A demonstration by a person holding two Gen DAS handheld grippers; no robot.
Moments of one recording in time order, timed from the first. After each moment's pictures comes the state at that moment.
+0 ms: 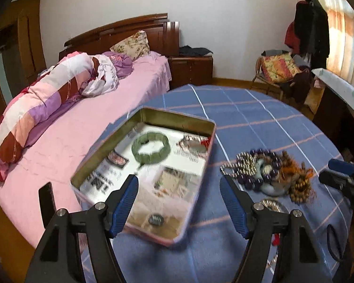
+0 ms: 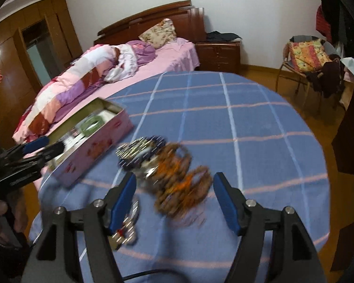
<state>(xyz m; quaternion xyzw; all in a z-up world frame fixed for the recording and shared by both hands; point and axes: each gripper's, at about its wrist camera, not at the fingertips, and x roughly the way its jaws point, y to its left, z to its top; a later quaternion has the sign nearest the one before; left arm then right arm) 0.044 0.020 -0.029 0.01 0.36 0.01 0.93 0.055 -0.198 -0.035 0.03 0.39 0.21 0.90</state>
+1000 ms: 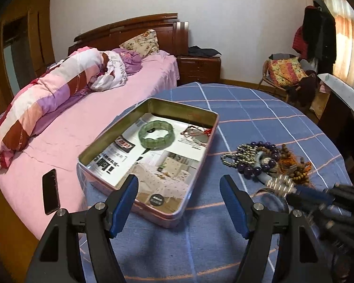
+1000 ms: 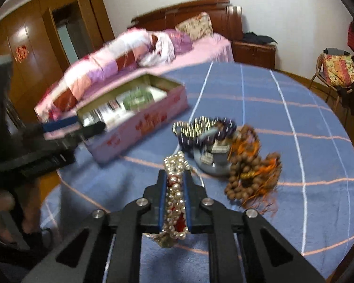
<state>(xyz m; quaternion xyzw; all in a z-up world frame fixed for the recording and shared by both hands) 0.022 0.018 -0.034 0.00 0.35 0.03 0.94 0.034 -0.141 -0.052 0.00 0.38 0.29 0.88</state>
